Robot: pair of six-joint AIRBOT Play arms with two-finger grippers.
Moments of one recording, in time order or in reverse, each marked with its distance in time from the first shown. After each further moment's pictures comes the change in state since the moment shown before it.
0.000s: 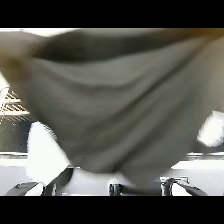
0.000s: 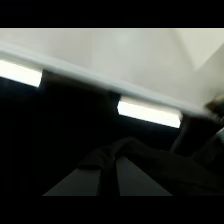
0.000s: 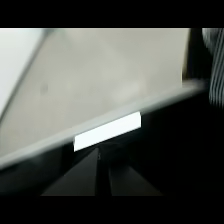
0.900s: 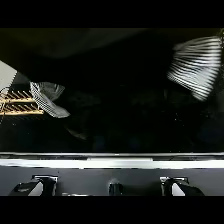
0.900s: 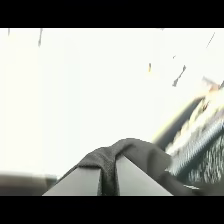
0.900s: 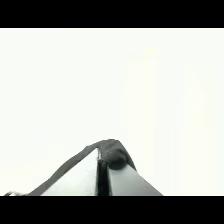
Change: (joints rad) left arm 0.050 0.272 0.111 -0.306 0.140 0.193; right arm -0.006 0.282 0.042 0.228 -0.177 -0.346
